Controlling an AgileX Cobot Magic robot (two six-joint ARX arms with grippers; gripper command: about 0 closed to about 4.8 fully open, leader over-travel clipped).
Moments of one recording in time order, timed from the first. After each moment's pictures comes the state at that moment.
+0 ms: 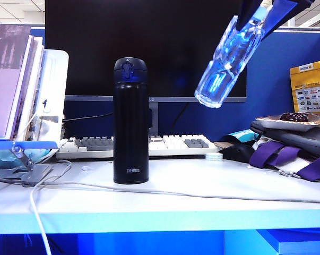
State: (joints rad) left arm 0.00 0.00 0.01 -0.10 0.11 -0.04; right arm 0.28 1.50 1.67 -1.11 -0.27 -0.12
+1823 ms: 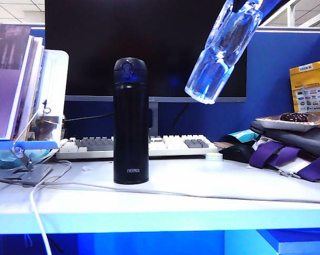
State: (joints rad) left arm -0.11 0.63 0.54 0.43 0.74 -0.39; right arm 0.36 1.48 1.73 -1.28 -0.27 -0.16
